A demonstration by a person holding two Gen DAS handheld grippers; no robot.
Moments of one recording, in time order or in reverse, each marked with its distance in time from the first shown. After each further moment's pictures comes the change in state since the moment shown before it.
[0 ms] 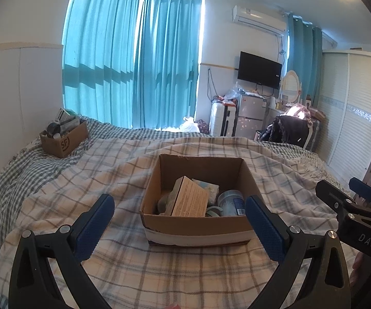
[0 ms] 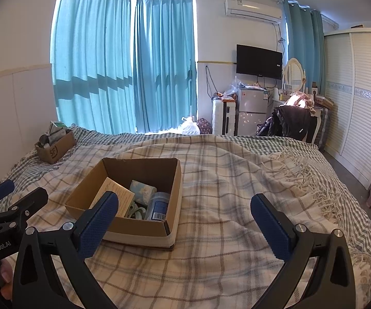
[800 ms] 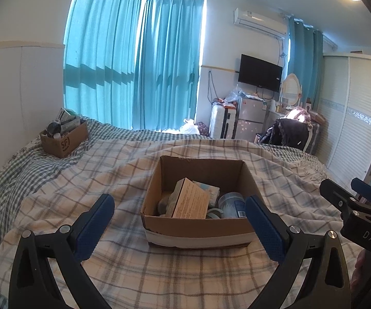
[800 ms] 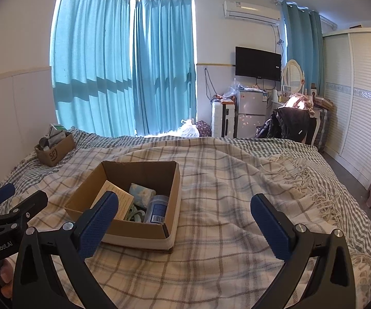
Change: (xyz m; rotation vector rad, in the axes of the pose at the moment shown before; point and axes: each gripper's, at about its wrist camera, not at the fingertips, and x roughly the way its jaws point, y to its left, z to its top) left arm 0.000 0.004 -0.001 -0.011 -0.015 -0.006; right arm -0.001 -0.003 0.000 0.000 -0.015 -0.001
